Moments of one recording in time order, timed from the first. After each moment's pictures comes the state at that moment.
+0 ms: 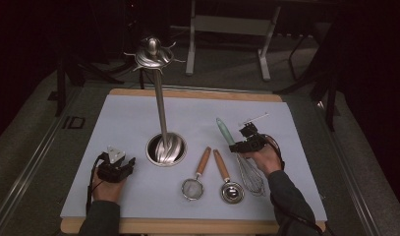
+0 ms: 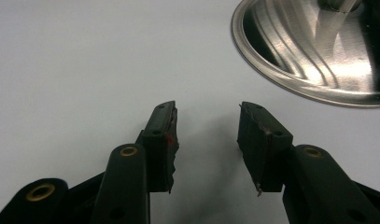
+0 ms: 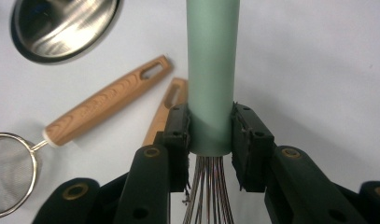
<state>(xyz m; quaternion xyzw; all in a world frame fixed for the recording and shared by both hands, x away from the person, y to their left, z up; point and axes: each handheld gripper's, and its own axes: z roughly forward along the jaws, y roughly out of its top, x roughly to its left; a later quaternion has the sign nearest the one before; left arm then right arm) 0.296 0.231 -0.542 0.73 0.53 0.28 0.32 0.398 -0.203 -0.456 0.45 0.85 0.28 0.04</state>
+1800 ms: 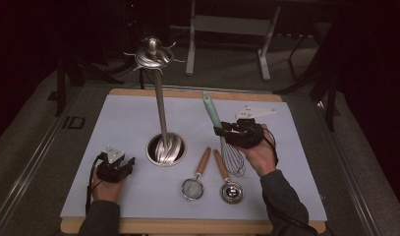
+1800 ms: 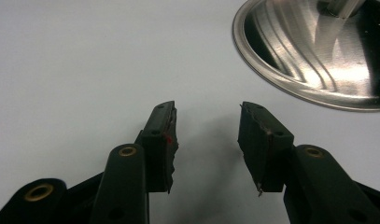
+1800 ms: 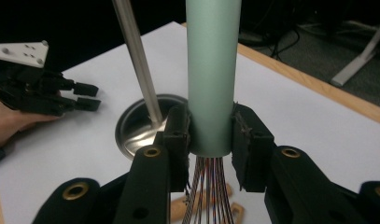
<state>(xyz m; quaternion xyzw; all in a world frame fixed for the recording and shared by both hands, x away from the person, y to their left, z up) 0.295 0.232 -0.541 0.73 0.53 0.28 0.33 0.353 -0.166 -0.378 0.31 0.81 0.47 0.14</state>
